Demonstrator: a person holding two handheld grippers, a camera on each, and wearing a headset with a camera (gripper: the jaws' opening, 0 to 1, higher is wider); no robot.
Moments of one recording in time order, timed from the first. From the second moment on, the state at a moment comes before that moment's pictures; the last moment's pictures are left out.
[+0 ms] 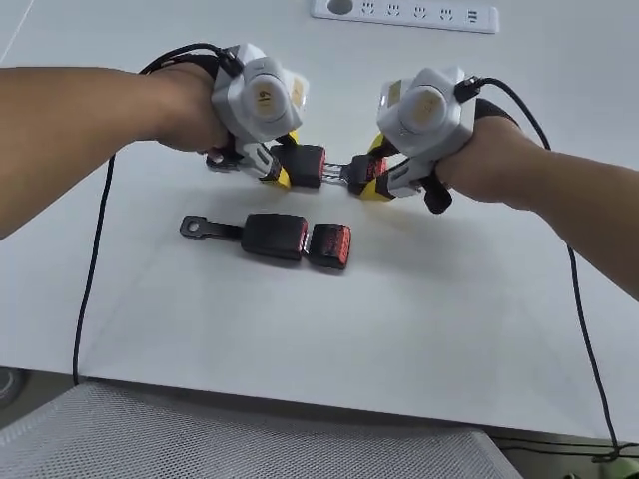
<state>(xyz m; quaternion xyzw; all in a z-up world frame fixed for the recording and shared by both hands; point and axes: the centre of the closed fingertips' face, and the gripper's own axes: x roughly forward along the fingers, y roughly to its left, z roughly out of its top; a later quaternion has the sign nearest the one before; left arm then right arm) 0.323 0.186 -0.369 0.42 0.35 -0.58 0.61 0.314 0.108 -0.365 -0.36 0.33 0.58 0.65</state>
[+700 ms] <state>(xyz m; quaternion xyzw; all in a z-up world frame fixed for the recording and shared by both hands) 0.323 0.186 -0.369 0.41 0.34 -0.58 0.61 0.317 0.124 -0.369 -0.35 0.33 0.59 0.65</state>
